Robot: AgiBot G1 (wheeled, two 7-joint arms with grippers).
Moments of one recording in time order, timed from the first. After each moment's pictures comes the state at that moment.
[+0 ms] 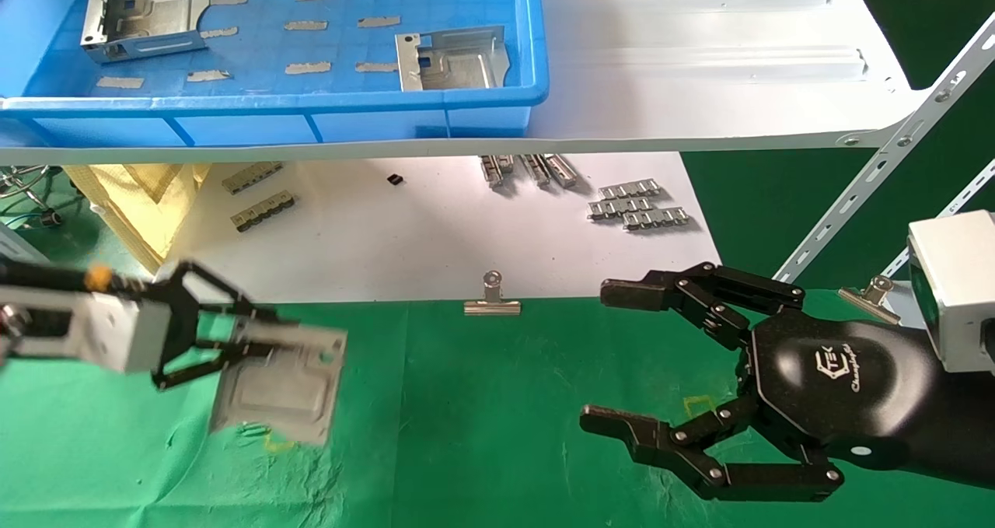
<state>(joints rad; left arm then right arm) -1.76 0.77 0.87 -0.48 1.17 1.57 0.79 1.08 -0.56 -0.38 1.23 -0.63 -1.43 0.12</state>
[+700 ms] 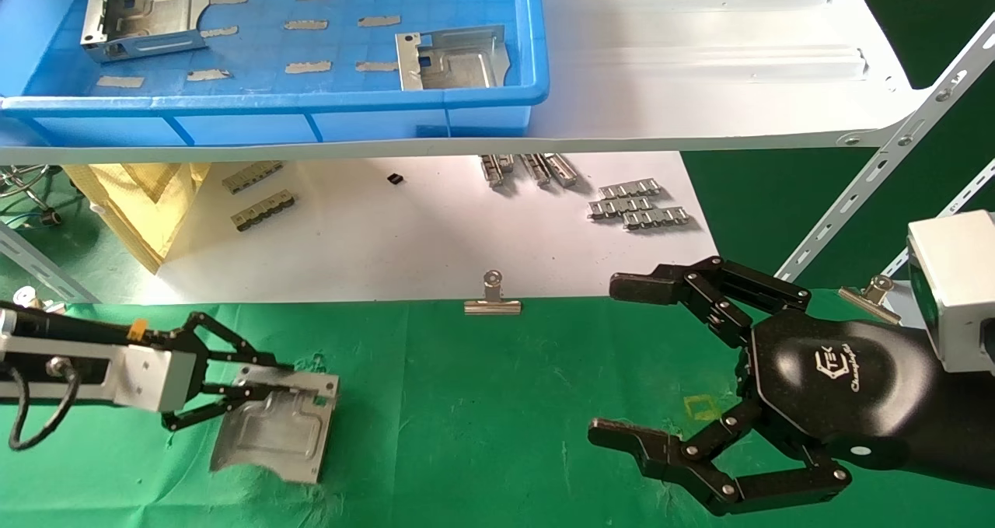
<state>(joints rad) -1.74 0.86 0.94 -0.17 1.22 1.56 1.00 1.08 -0.56 -0.38 1.23 -0.63 -1.43 0.12</state>
